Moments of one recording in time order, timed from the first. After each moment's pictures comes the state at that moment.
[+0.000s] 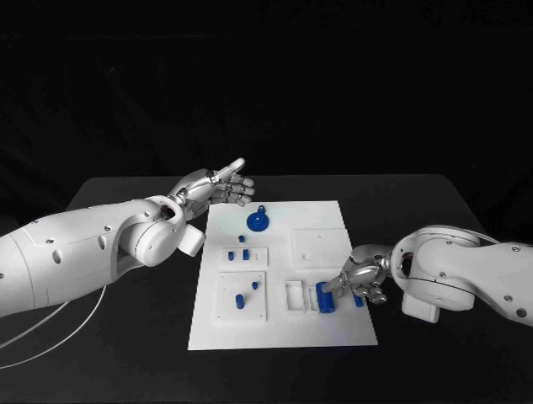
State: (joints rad) left arm 1.27 -0.77 -0.13 1.36 -0.24 -0.14 0.30; left_hand 0.73 -0.16 0.34 0.27 0.05 0.65 0.17 0.26 0.51 0.92 0.17 0.06 0.07 0.69 0.21 0.34 0.41 0.06 0.45 0.11 0.36 1.25; right arm 1.29 -0.93 -0.21 1.71 -0.89 0.06 -0.58; right_hand 0.75 -0.13 0.50 -0.02 0.07 0.91 0.11 0.31 0.58 1.15 -0.02 1.08 1.11 1.29 -0.11 1.26 1.01 0.19 1.23 -0.08 1.04 1.31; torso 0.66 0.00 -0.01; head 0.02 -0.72
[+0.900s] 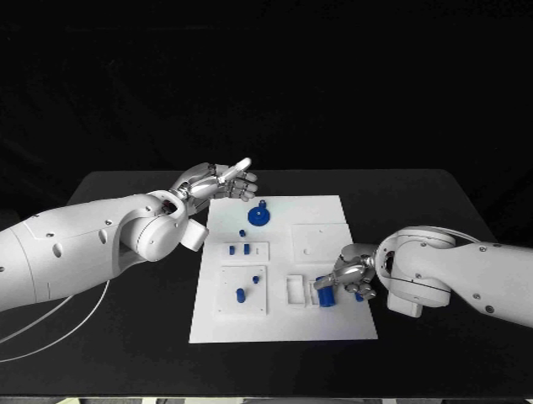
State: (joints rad) left arm 1.27 -0.77 -0.13 1.38 -0.22 -0.14 0.32; left_hand 0.98 -0.09 0.11 0.29 0.05 0.68 0.19 0.28 0.50 0.99 0.19 0.08 0.07 0.74 0.20 0.36 0.42 0.07 0.54 0.09 0.33 1.27; right arm 1.27 -0.83 -0.24 1.64 -0.95 0.03 -0.59; right_hand 0.73 -0.14 0.51 0.01 0.06 0.89 0.11 0.30 0.62 1.14 -0.01 1.08 1.12 1.29 -0.11 1.26 1.03 0.18 1.23 -0.10 1.05 1.31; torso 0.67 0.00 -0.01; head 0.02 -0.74
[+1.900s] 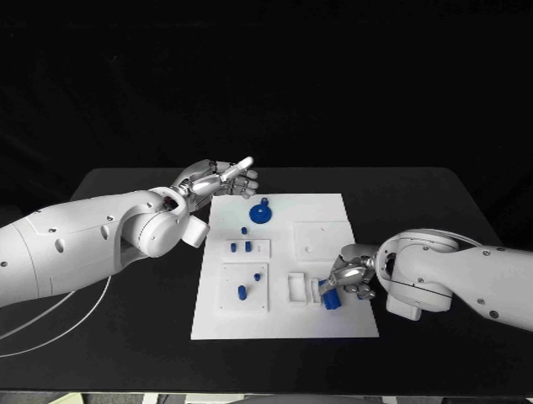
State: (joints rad) left arm 1.27 -0.78 -0.13 1.37 -0.22 -0.14 0.32; left_hand 1.04 -0.05 0.06 0.29 0.05 0.69 0.19 0.28 0.48 1.00 0.19 0.08 0.07 0.75 0.20 0.36 0.41 0.06 0.55 0.09 0.32 1.28; right arm 1.26 -0.84 -0.24 1.67 -0.95 -0.01 -0.58; right_hand 0.81 -0.08 0.76 -0.11 0.09 0.92 0.09 0.30 0.57 1.15 -0.01 1.07 1.13 1.30 -0.12 1.25 1.04 0.17 1.24 -0.07 1.07 1.31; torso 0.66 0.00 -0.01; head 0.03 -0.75
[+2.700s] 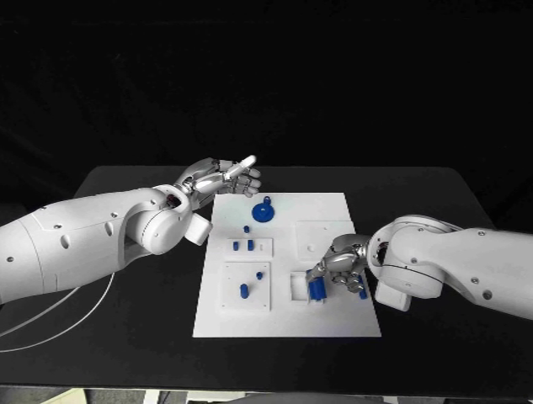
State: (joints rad) left arm 1.27 -0.77 -0.13 1.37 -0.21 -0.14 0.32; left_hand 1.05 -0.05 0.05 0.29 0.05 0.69 0.19 0.28 0.48 1.00 0.19 0.08 0.07 0.75 0.20 0.36 0.41 0.06 0.55 0.09 0.31 1.28; right arm 1.32 -0.79 -0.25 1.66 -0.79 -0.02 -0.59; right_hand 0.73 -0.12 0.77 -0.11 0.07 0.93 0.08 0.31 0.58 1.16 -0.02 1.07 1.13 1.31 -0.12 1.24 1.05 0.18 1.24 -0.07 1.08 1.31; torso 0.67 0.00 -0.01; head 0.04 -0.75
